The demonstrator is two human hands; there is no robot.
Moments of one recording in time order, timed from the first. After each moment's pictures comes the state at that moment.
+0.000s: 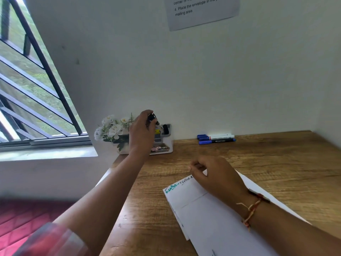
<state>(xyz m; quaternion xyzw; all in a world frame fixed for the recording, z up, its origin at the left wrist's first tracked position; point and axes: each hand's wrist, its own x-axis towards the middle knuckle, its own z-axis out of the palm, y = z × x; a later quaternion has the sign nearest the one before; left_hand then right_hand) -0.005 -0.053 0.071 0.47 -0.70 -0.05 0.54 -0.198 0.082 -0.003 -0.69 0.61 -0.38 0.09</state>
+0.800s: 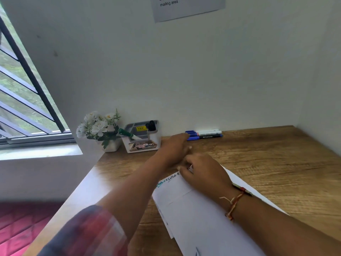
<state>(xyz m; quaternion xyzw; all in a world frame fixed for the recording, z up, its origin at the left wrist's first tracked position) -0.107 -0.062 0.008 0.45 -0.88 -0.10 0.13 -0.201 0.076 -0.007 -0.69 0.65 -0.33 0.05</state>
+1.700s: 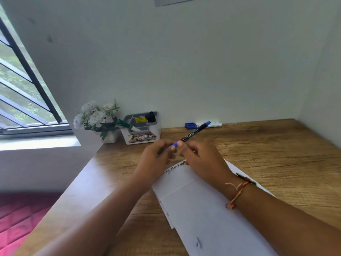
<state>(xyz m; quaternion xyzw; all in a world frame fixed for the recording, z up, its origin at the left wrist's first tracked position) -0.033 0.029 0.004 0.42 -0.74 -0.35 0.38 -0.195 0.080 0.004 -0.64 0.58 -0.47 0.17</state>
